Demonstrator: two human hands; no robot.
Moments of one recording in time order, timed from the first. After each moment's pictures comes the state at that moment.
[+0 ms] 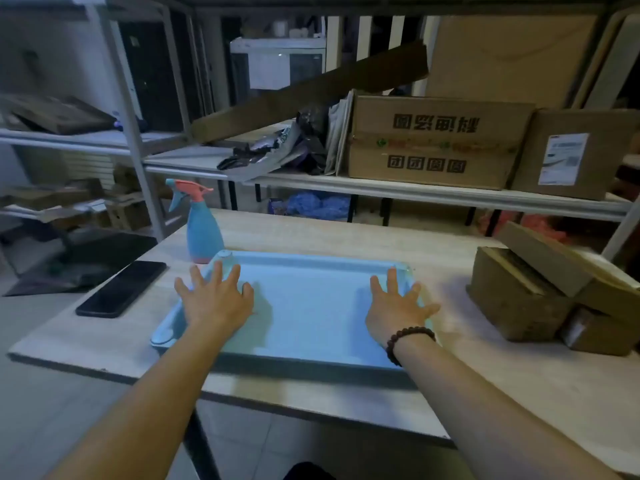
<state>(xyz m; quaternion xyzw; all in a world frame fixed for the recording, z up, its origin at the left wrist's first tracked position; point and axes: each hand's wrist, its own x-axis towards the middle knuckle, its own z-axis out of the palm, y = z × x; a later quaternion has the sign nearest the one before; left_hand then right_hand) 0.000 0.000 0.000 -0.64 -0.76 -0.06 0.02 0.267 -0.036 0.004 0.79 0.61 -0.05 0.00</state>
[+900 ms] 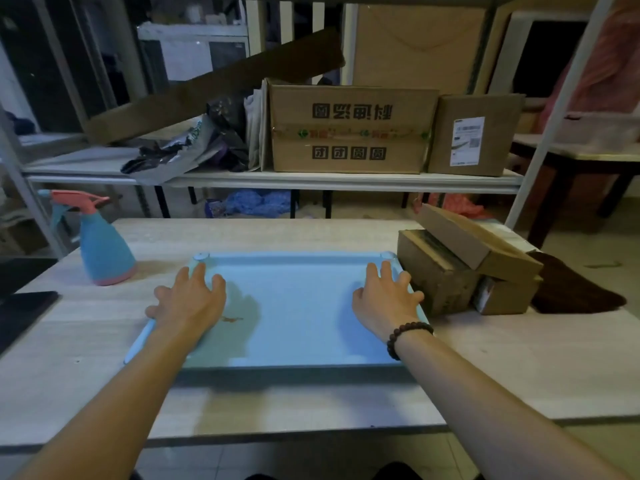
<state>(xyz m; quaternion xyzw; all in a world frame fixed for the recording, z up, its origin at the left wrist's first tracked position) 0.090 0.016 0.009 -0.64 -0.74 -0.18 -0.09 0.360 -0.058 0.014 0.84 0.54 -0.02 -0.09</state>
